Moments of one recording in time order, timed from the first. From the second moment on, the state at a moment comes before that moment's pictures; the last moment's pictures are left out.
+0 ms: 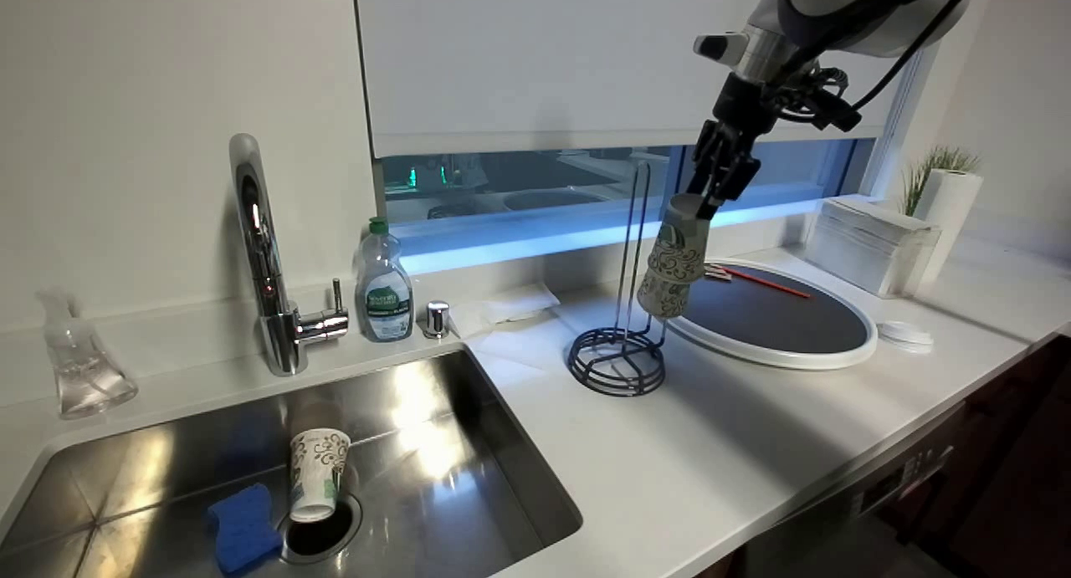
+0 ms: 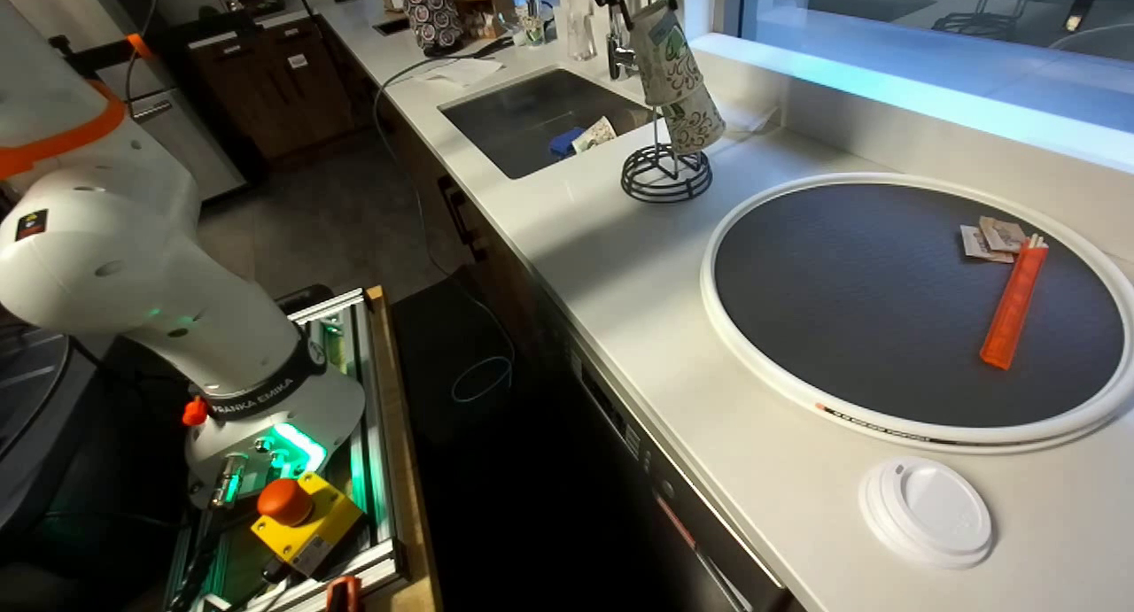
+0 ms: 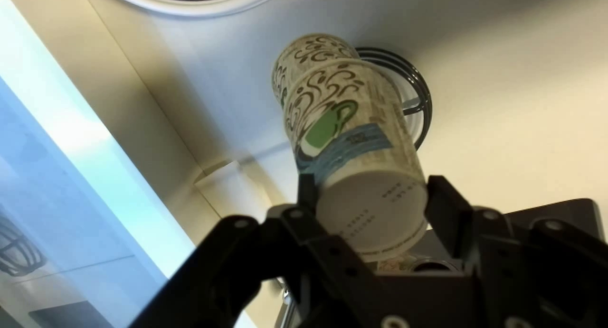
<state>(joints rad) 0.09 -0.05 0.08 -2.01 0.01 2.28 -1.06</state>
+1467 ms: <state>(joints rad) 0.09 0.04 0.08 -1.95 -0.02 2.28 -1.04</state>
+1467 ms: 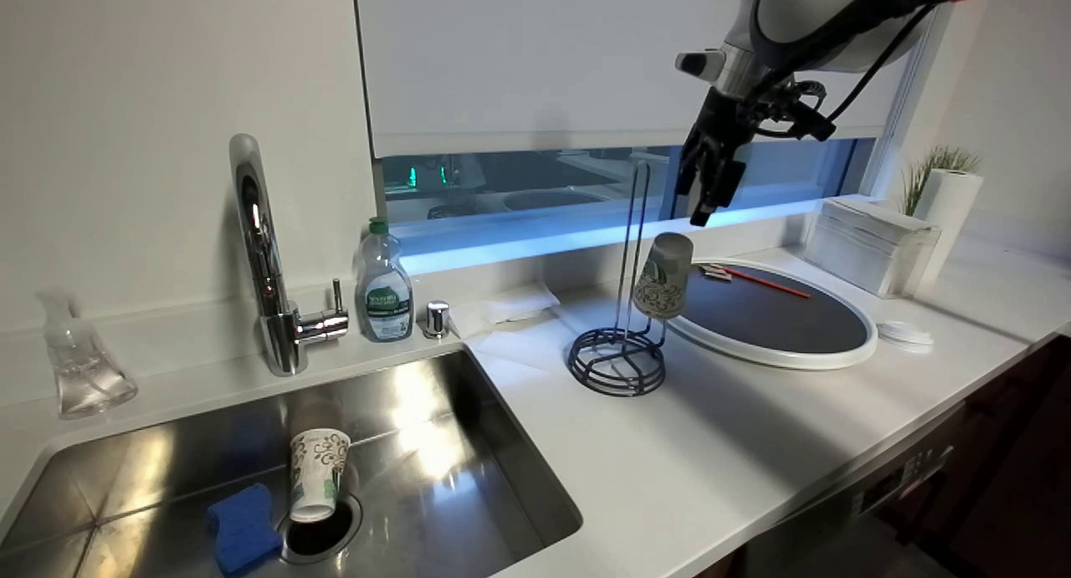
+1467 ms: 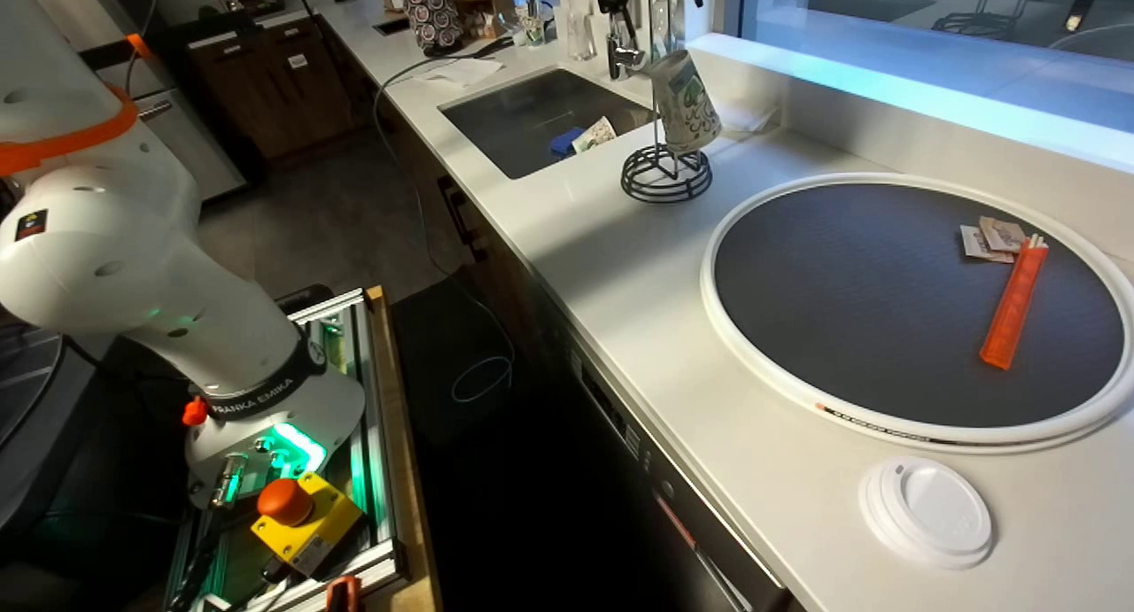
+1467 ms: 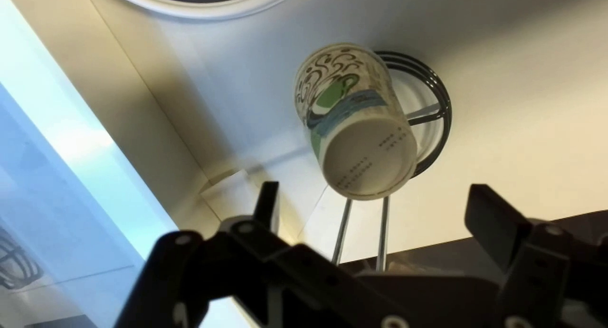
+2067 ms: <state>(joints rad) 0.08 0.01 0.07 -1.94 -0.02 2.25 -1.00</state>
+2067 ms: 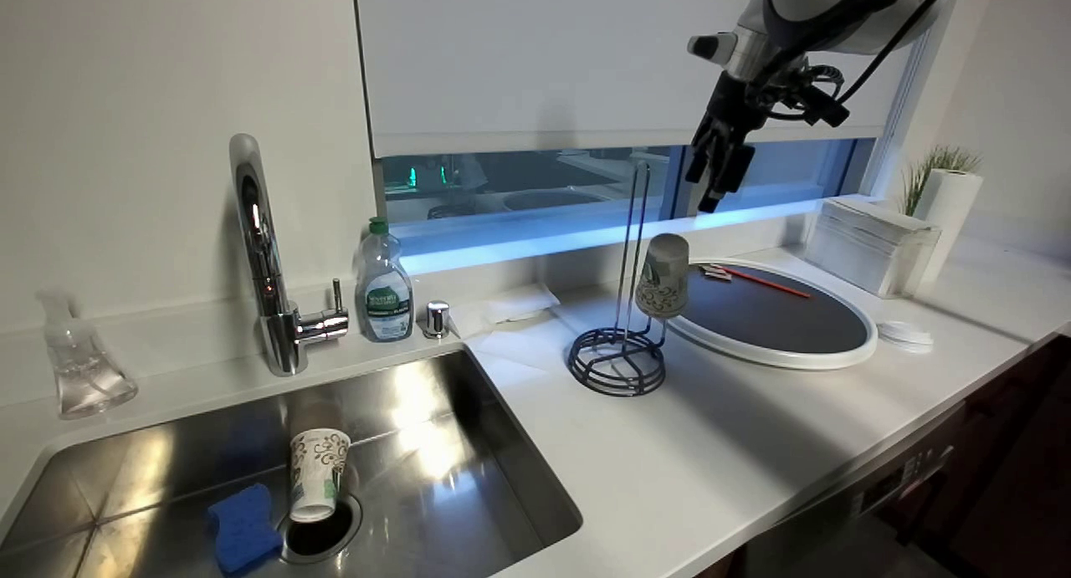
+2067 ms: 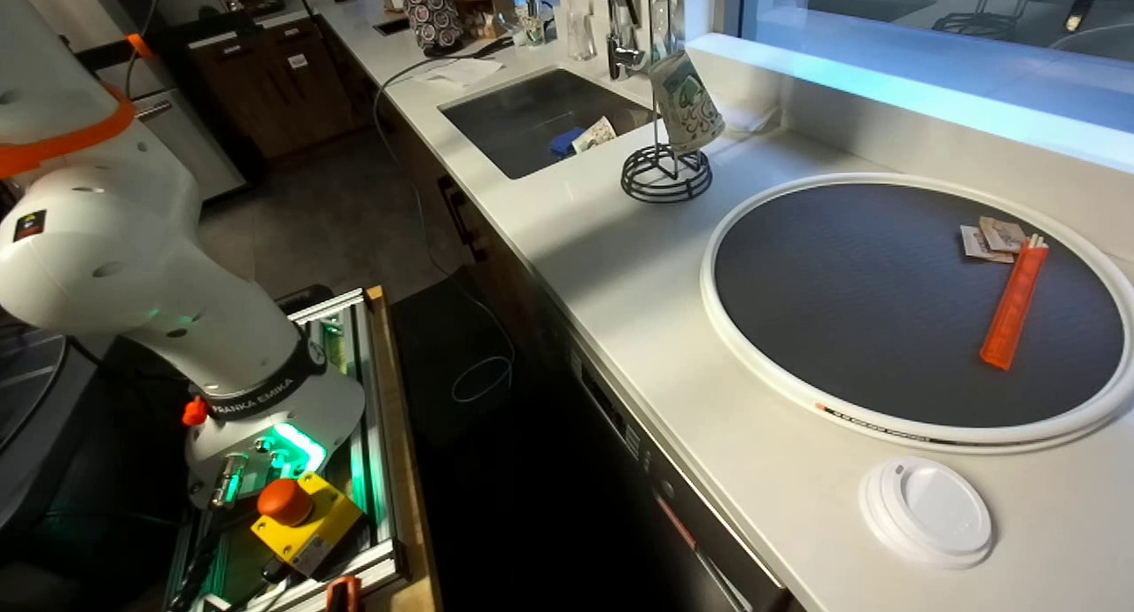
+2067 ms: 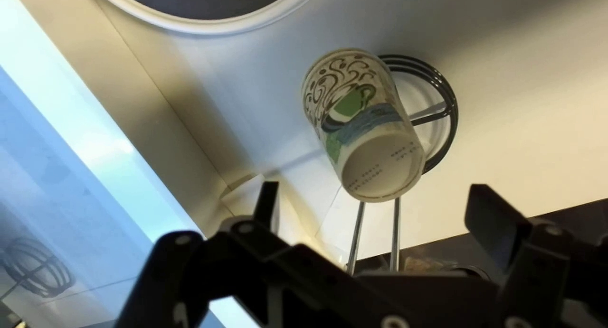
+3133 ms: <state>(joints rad) 0.07 -0.13 0.05 -1.94 -0.03 1.99 -0.85</state>
